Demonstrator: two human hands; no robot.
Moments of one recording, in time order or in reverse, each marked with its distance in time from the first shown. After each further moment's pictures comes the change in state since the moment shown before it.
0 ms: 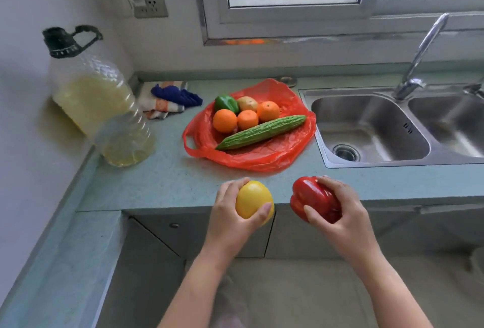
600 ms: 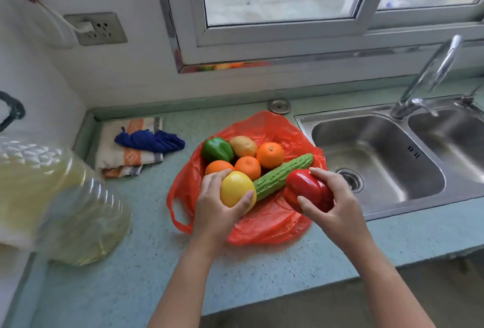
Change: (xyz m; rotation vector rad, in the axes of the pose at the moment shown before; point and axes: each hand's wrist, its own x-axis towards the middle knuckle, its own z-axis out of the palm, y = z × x) left_hand 0.226 -0.036 -0.034 0.005 -0.044 0.051; right_hand 0.187 0.001 0.067 -0.083 0.095 0.045
